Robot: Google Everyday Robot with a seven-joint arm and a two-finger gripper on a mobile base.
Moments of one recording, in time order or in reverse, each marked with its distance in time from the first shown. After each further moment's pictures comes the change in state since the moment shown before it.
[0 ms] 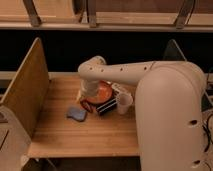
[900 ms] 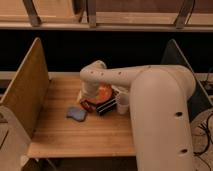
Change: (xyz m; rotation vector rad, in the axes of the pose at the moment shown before) arm -0.018 -0.007 0.042 -0.023 0.001 0.034
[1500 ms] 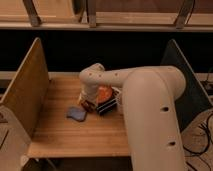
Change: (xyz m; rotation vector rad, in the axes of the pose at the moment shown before) arm 0.006 -0.002 0.027 0.027 0.051 0.116
